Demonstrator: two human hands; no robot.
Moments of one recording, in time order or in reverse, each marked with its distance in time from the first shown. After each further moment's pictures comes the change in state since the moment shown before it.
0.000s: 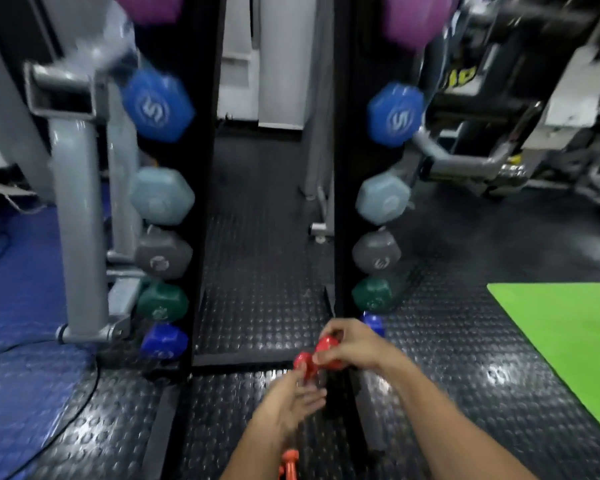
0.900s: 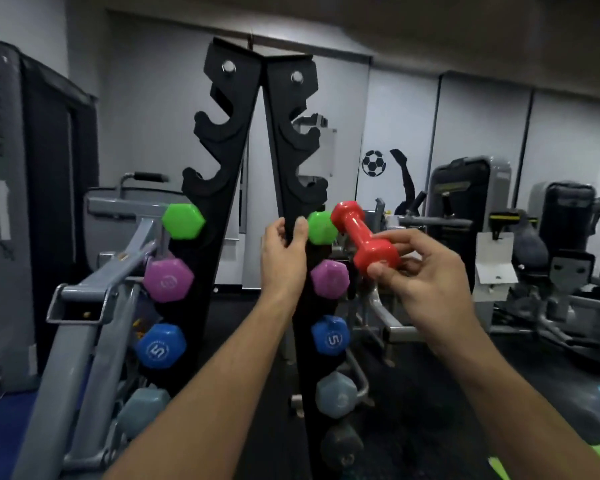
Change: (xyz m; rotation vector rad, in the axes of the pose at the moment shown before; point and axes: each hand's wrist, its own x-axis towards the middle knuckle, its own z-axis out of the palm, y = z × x) left_hand -0.298 0.362 0.256 0.258 -0.011 1.429; right_hand -0.219 -0.323 -0.202 0.109 0.840 -1.038
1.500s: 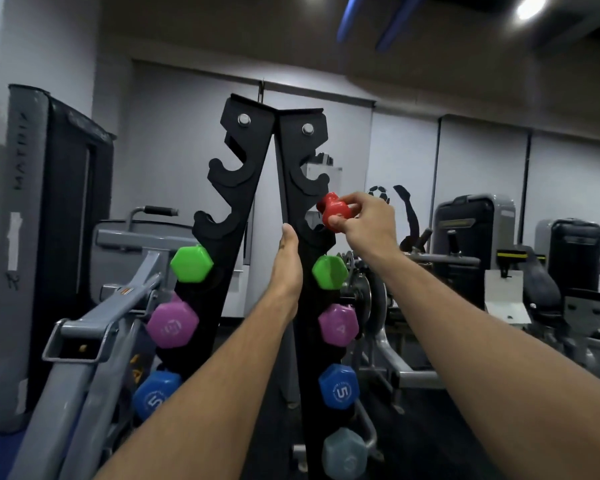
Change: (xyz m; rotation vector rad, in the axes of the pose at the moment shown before) left_hand 0.087 -0.004 0.013 -0.234 -0.217 -0.148; right_hand 0.170 -0.006 0.072 -0.339 0.099 -0.042
